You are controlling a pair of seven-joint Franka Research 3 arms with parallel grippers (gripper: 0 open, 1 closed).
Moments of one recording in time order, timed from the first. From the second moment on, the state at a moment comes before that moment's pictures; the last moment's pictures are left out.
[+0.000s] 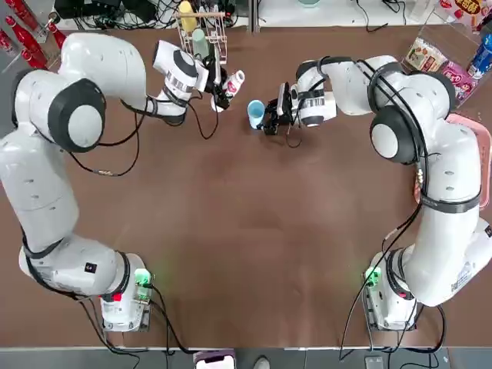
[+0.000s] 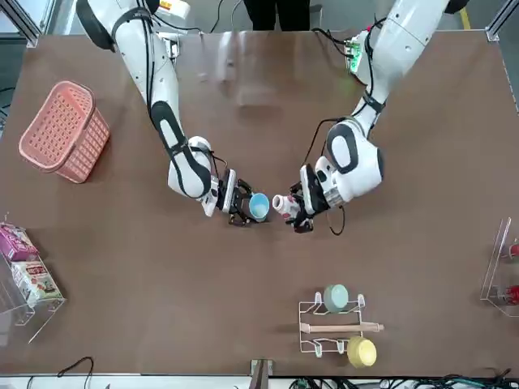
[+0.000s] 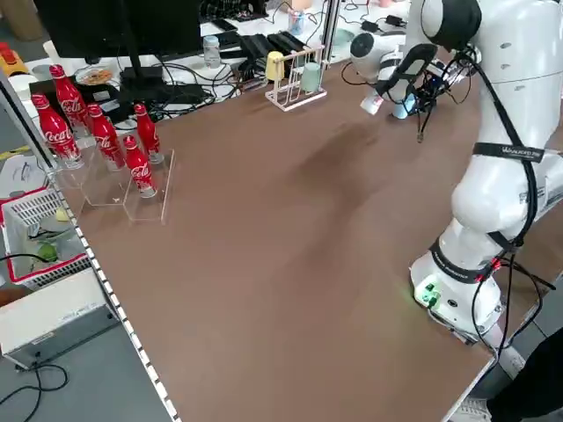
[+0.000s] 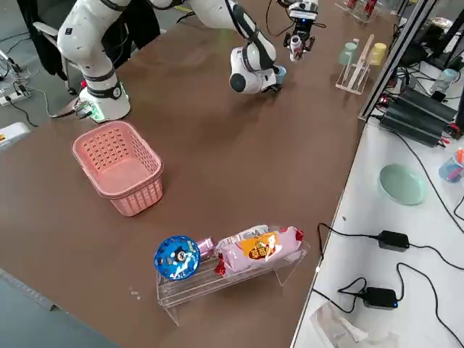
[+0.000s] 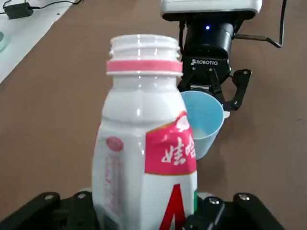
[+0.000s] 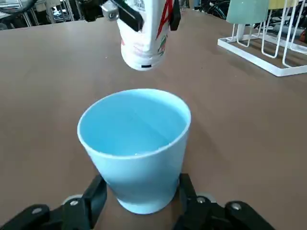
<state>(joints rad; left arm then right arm) -0.24 0.56 -0.34 -1.90 -1.24 2.68 2.13 0.51 0.77 0.10 -1.81 1.95 2.44 -2.52</state>
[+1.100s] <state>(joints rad) -0.66 0.53 0.08 -1.90 -1.24 2.69 2.10 0.51 0.77 0.10 -1.81 1.95 2.44 -2.52</state>
